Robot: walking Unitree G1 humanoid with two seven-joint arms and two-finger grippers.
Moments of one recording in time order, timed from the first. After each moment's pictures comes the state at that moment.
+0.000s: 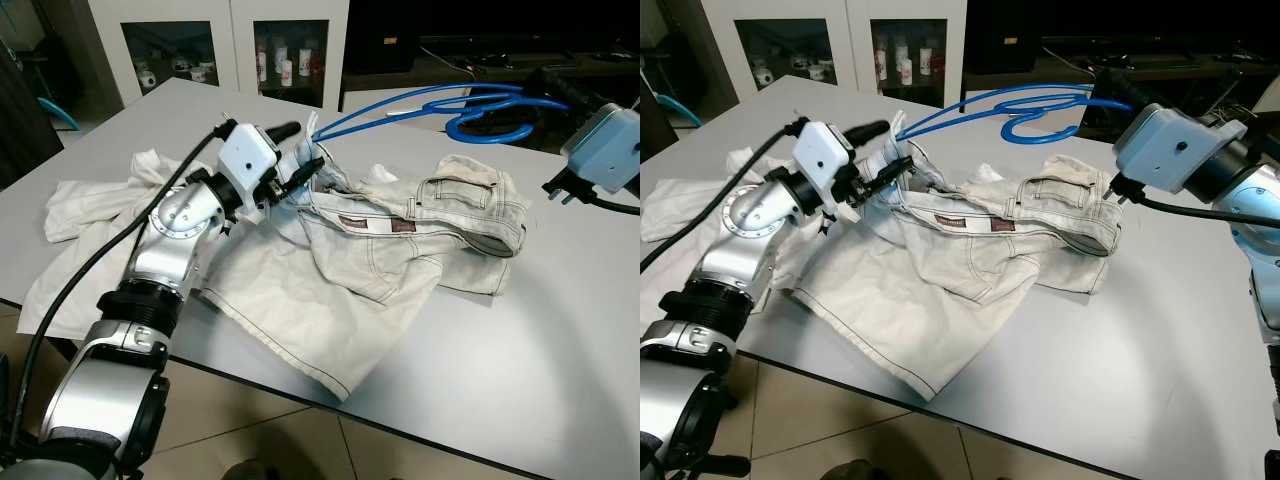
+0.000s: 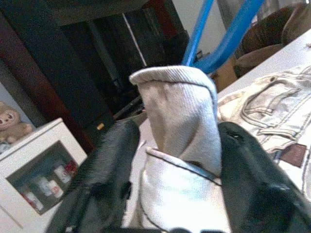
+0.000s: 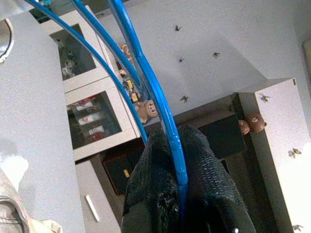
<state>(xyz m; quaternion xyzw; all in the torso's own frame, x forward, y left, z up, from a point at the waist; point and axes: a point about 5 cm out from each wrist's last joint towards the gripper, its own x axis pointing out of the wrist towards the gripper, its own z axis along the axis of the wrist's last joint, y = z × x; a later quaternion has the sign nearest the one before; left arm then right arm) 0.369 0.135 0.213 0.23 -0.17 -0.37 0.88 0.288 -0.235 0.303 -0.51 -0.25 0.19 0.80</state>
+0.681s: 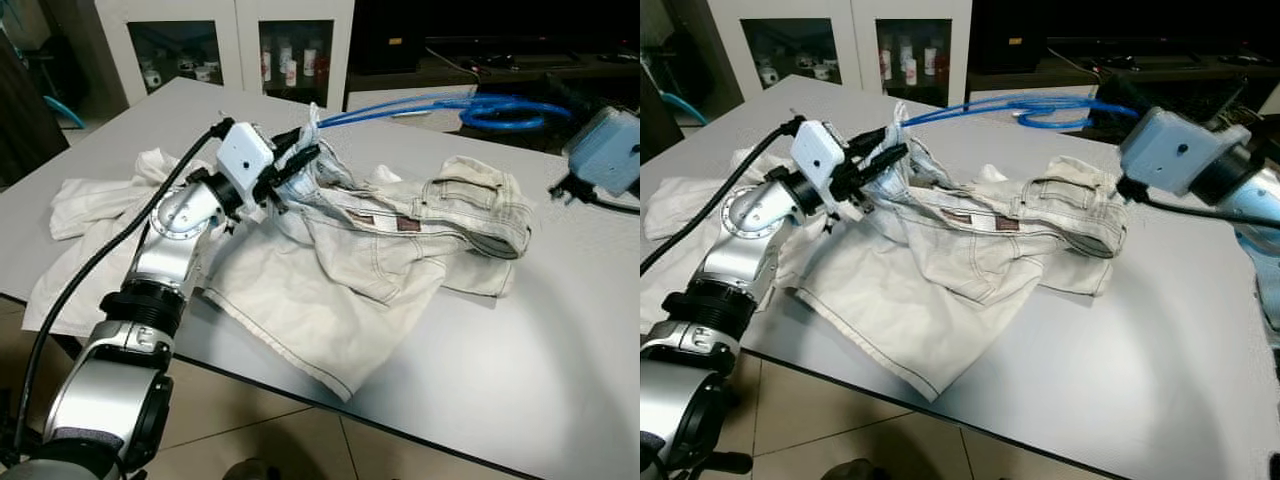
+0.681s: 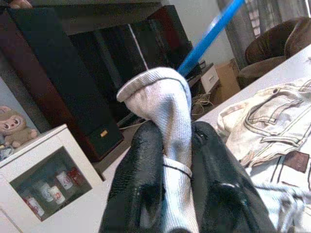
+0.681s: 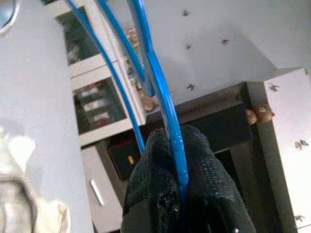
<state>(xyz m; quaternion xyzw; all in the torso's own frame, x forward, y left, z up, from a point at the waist) 0.367 0.135 0.218 0.21 -0.19 -0.37 0.88 0.291 -0.249 0.290 -0.55 -0.20 0.18 0.79</state>
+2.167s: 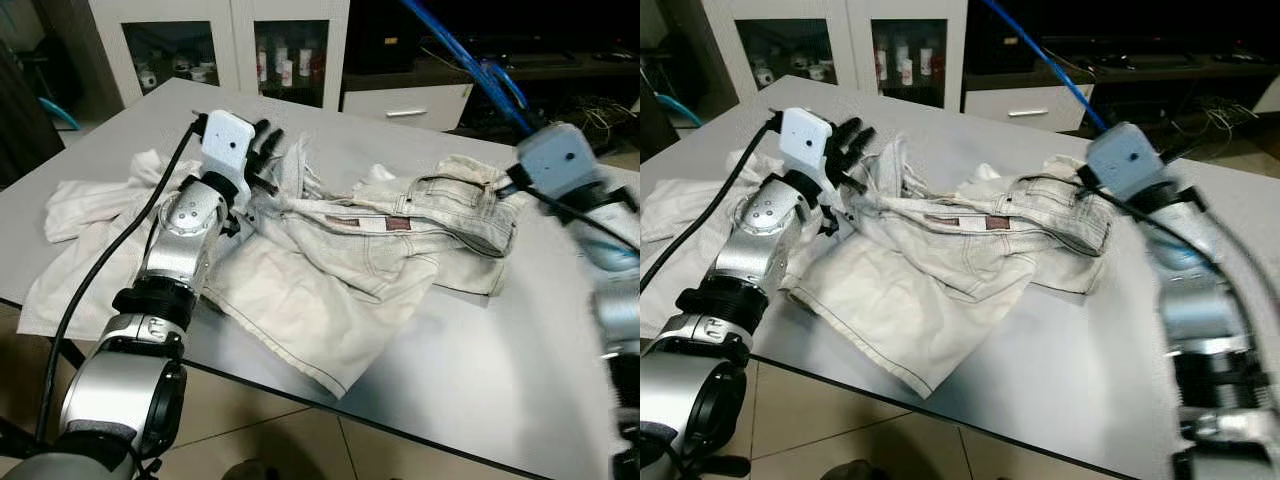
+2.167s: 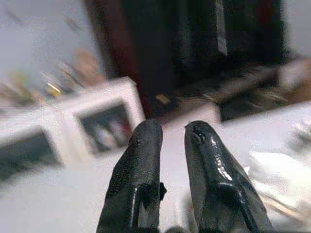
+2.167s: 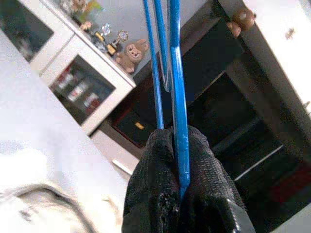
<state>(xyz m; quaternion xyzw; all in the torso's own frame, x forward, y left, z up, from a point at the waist) 0.386 0.153 0.212 0.15 -0.16 -0.16 0.96 0.325 -0.219 0.230 -0.34 -0.16 0.07 0.93</state>
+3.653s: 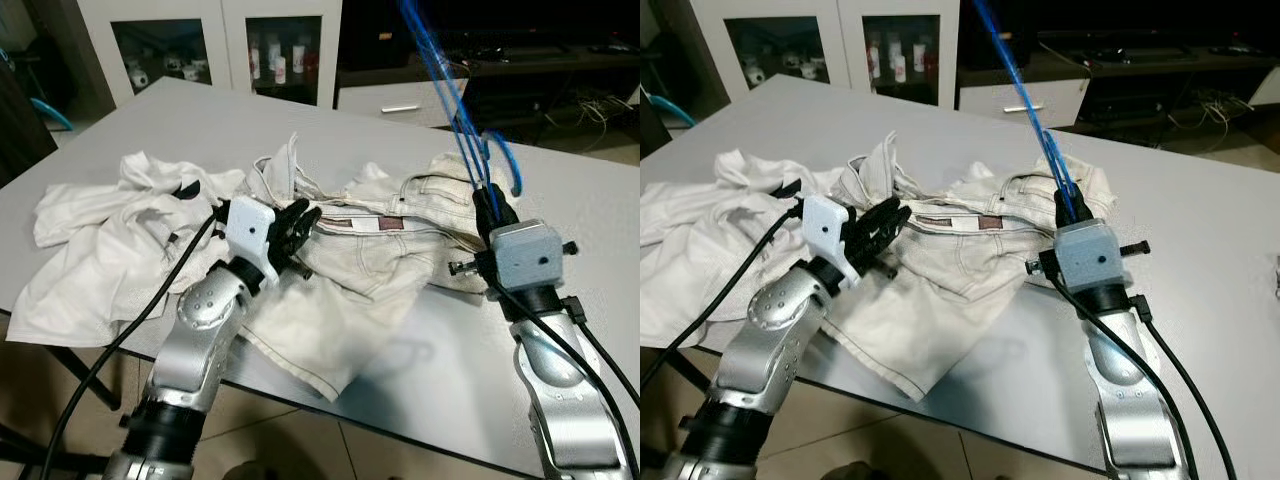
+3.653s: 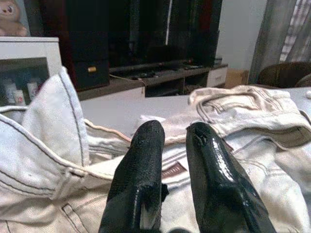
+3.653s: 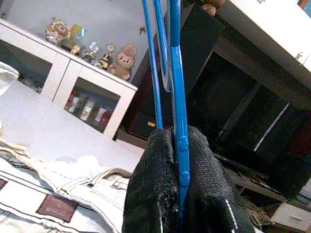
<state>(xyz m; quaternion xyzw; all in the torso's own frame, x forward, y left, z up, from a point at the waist) 0.300 0.108 0.155 0.01 -0.07 -0.29 0.95 0.248 -0.173 0.180 -0.21 -0.19 0.03 0.96</state>
